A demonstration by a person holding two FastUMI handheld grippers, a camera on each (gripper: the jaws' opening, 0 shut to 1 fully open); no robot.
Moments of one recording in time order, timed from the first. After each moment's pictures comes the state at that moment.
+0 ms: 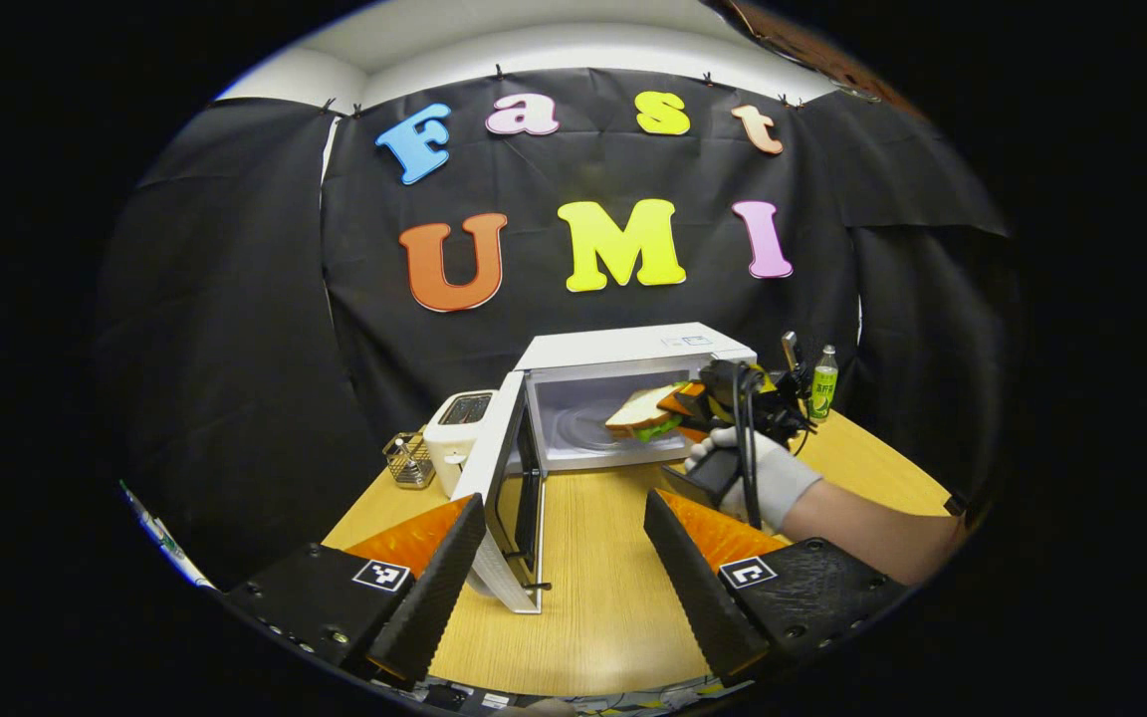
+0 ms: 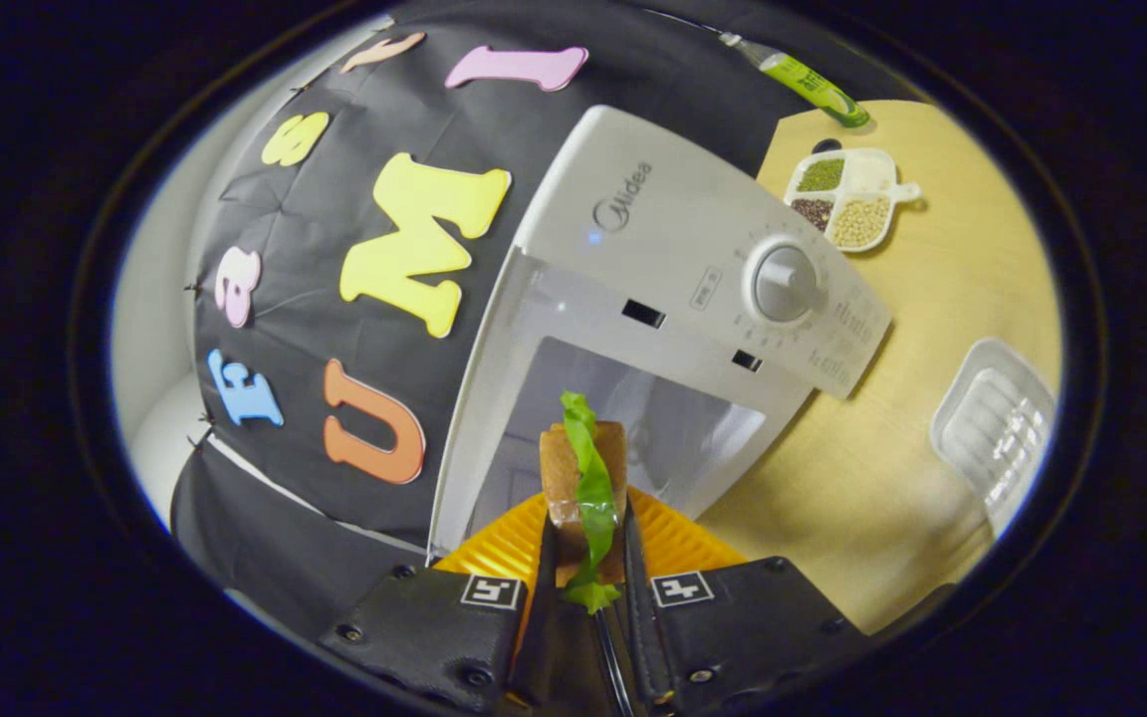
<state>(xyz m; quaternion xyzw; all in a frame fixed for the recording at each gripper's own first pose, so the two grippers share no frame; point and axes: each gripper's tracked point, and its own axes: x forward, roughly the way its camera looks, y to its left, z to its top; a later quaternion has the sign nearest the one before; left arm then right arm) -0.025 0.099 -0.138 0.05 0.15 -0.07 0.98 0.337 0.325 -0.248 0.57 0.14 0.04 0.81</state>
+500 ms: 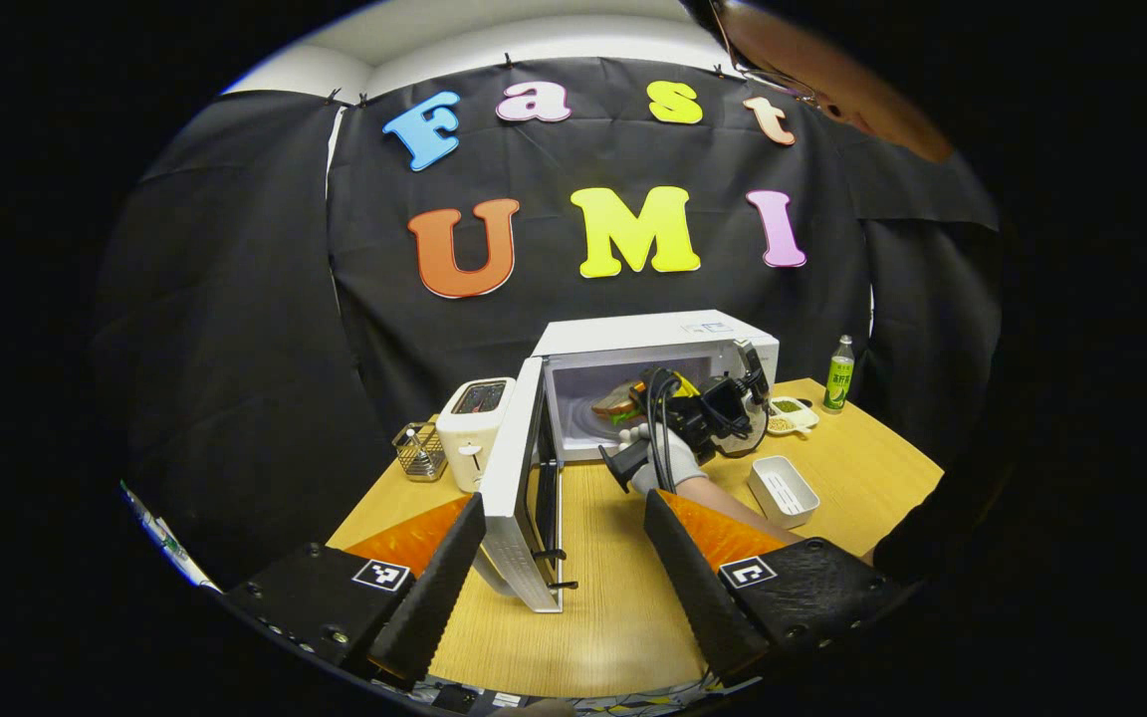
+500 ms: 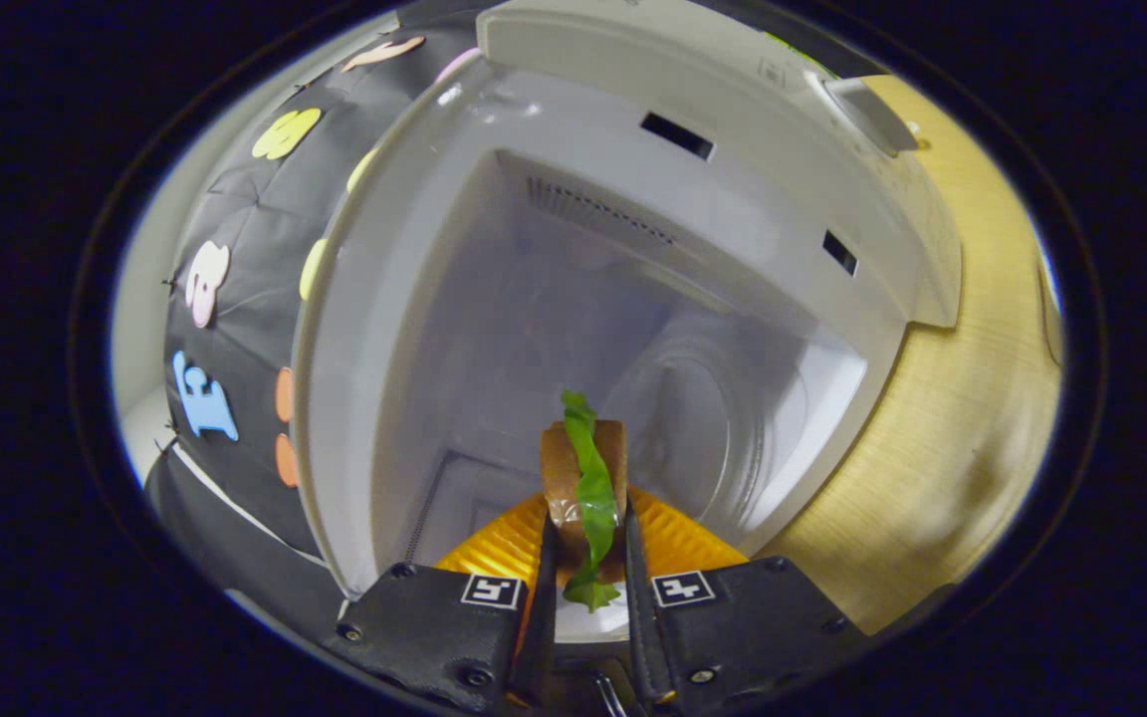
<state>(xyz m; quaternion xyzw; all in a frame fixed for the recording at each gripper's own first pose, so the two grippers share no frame) -0.010 0.119 -0.156 0.05 0.17 -0.06 0.98 0.429 0.374 -0.296 0.56 0.11 -0.02 0.82</state>
